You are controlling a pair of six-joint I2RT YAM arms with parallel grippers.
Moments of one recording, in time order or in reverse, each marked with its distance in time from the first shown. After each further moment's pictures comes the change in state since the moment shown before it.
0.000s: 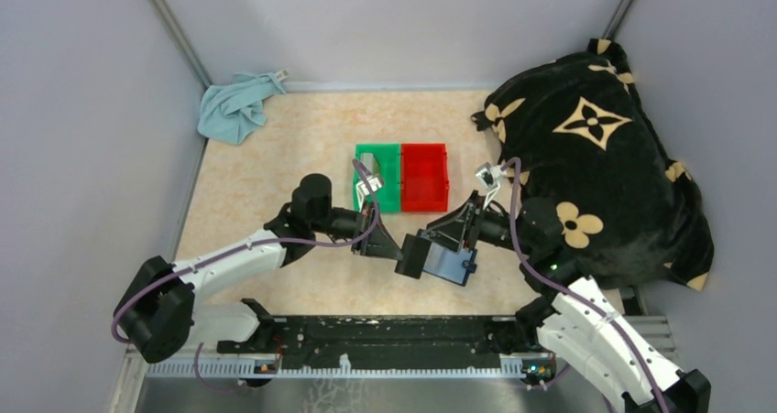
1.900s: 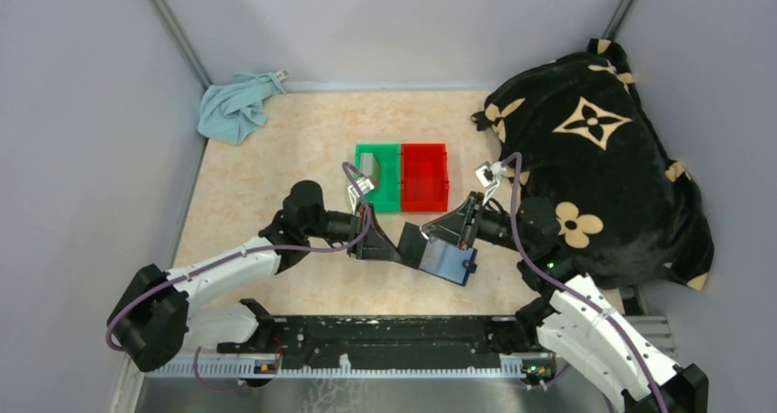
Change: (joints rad) left arm 0.000 -0.055 -0.064 0.108 -0.021 -0.066; right arm 0.000 0.021 -0.018 0.037 0.010 0.090
